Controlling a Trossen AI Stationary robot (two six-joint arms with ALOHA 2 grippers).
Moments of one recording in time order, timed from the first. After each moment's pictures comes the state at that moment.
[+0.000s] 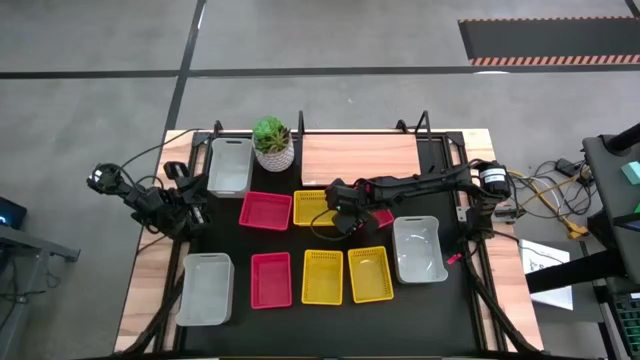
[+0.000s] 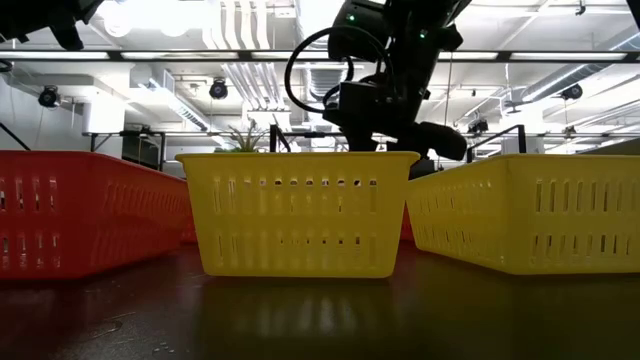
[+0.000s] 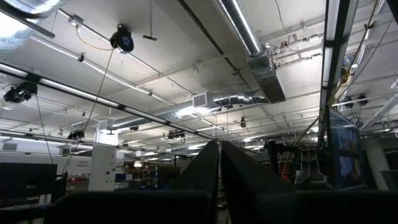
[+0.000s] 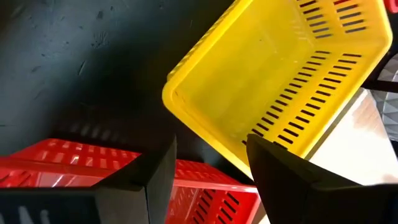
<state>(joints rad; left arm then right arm) -0.52 0.24 0.01 1.16 -0.73 0.82 -0.05 1.84 1.31 -0.64 0.15 -0.91</state>
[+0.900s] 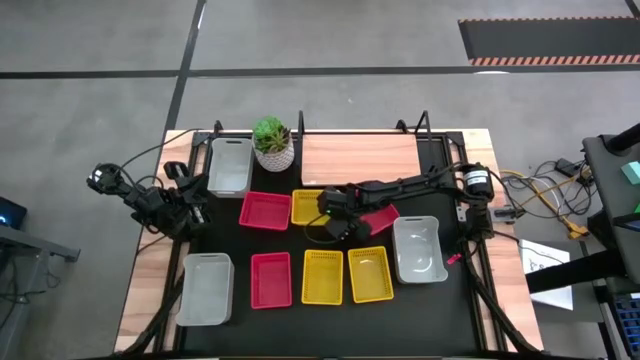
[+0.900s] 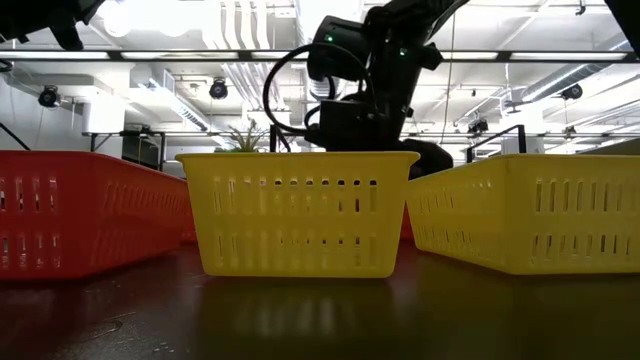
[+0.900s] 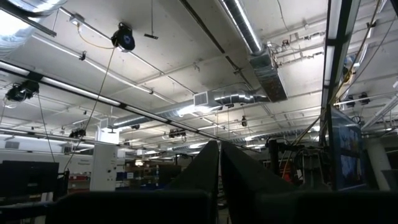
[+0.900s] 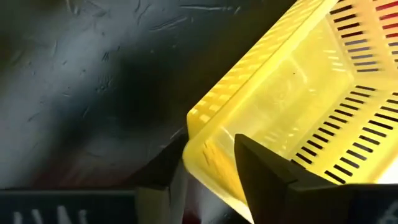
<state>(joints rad) -0.52 0.24 0.01 1.16 -0.74 0.82 -0.04 1.97 1.38 -0.62 0.07 -0.90</state>
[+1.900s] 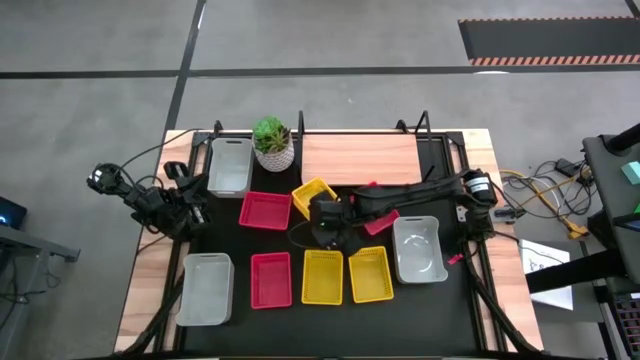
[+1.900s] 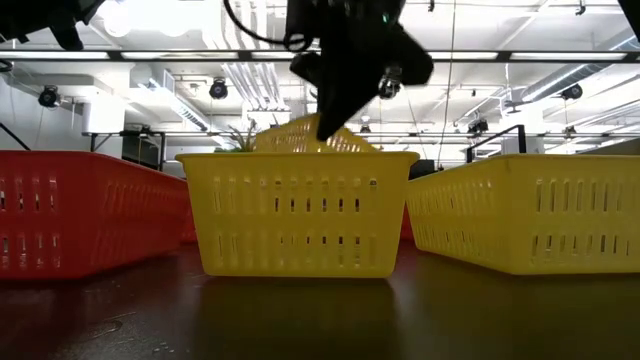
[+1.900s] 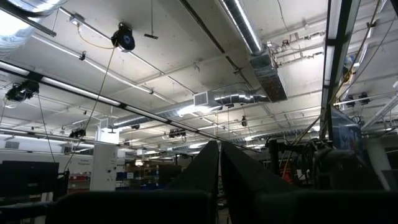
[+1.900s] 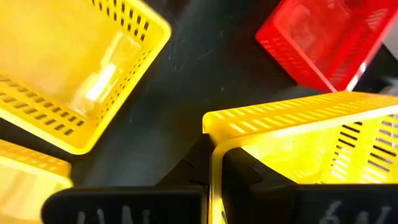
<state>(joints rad) -0.52 0.24 0.01 1.16 -0.74 0.82 0.08 1.97 1.69 -0.86 0.07 -0.54</state>
